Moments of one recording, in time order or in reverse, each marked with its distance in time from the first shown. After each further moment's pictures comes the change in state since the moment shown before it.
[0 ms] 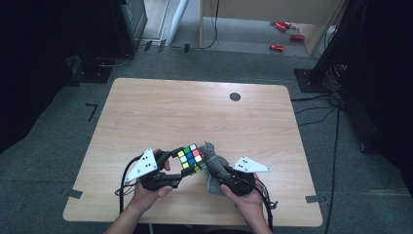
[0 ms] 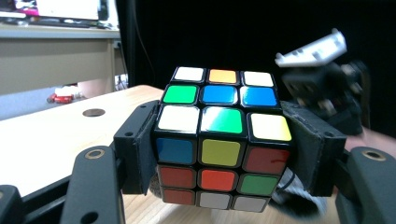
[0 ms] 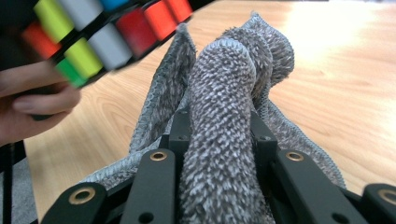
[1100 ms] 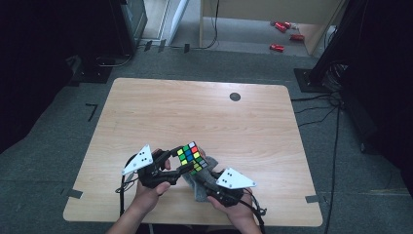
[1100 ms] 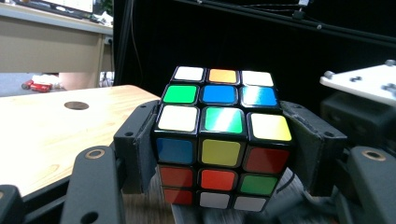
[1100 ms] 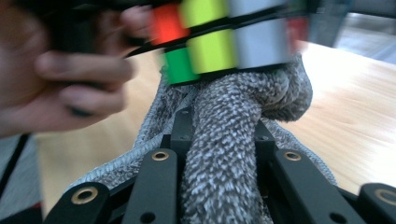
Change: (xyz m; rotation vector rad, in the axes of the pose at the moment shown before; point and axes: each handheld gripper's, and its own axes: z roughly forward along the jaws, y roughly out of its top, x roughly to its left) left arm 0.004 -0.004 0.004 -0.014 -0.034 -0.093; right arm 0.047 -0.003 0.011 -0.039 0.032 -0.232
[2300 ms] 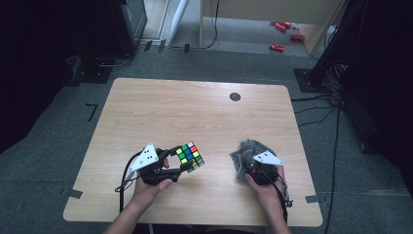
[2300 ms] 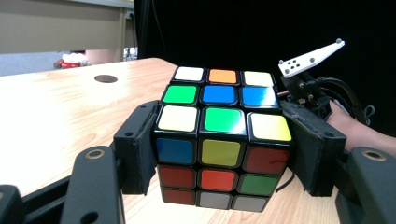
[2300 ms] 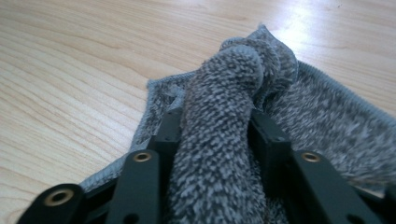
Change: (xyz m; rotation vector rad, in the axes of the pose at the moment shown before) left arm 0.012 -0.008 0.004 0.123 0.104 0.045; right arm -0.121 -0.055 -0.033 0.301 -0.510 0.212
